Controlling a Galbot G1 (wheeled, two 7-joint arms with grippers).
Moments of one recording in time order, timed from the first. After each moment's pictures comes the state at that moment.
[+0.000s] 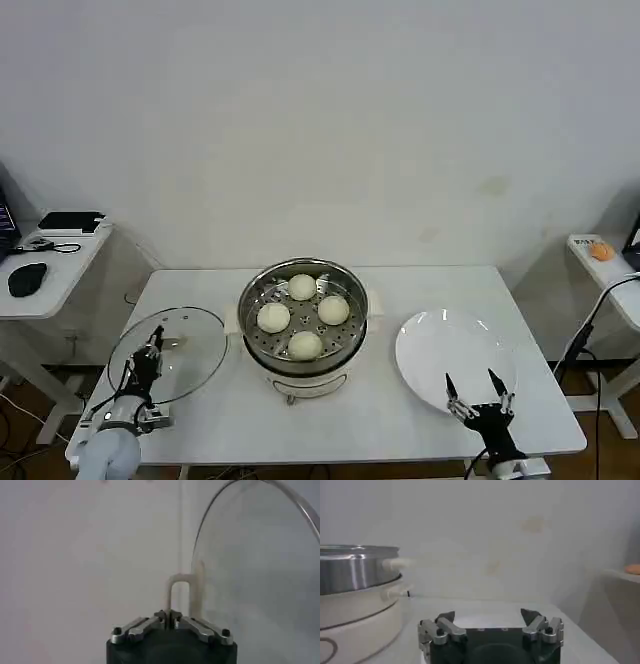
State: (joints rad) left arm 1.26 -1.14 -0.60 -1.50 1.14 -0.01 -0.17; right arm -1.61 1.48 0.78 1.87 0.14 0.15 -0.26
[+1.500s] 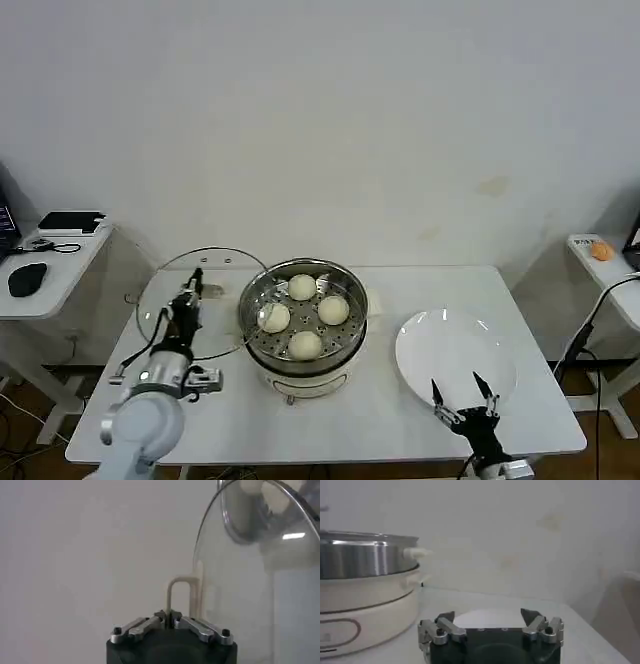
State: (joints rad) left arm 1.21 -1.14 -0.40 -1.99 1.28 0.26 0.13; right arm -1.63 1.49 0.73 1.87 0.07 0.15 -0.25
